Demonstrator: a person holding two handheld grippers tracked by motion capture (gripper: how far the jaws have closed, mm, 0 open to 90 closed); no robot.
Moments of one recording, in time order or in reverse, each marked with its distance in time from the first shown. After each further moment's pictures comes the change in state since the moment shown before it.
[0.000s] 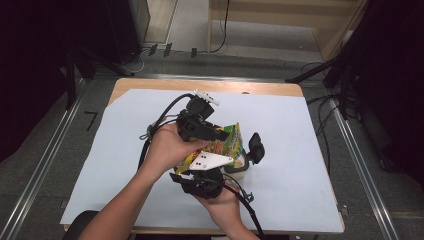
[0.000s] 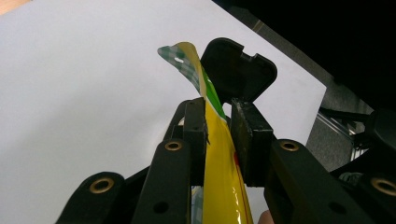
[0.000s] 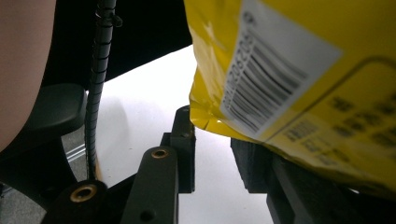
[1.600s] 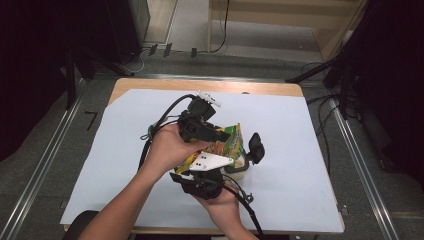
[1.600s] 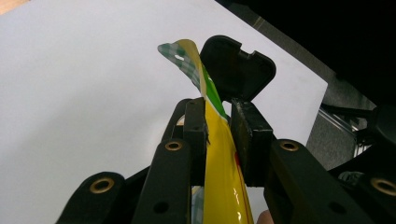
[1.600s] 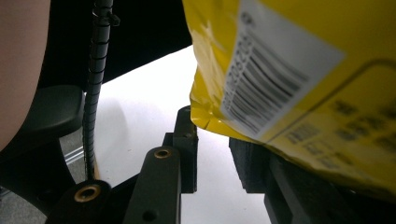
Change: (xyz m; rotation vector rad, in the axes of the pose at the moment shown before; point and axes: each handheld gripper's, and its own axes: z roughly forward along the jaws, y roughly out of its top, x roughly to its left) left arm -0.004 0.001 0.001 0.000 0.009 0.019; right arm 0.001 -0.001 0.001 -0.004 -0.002 0.005
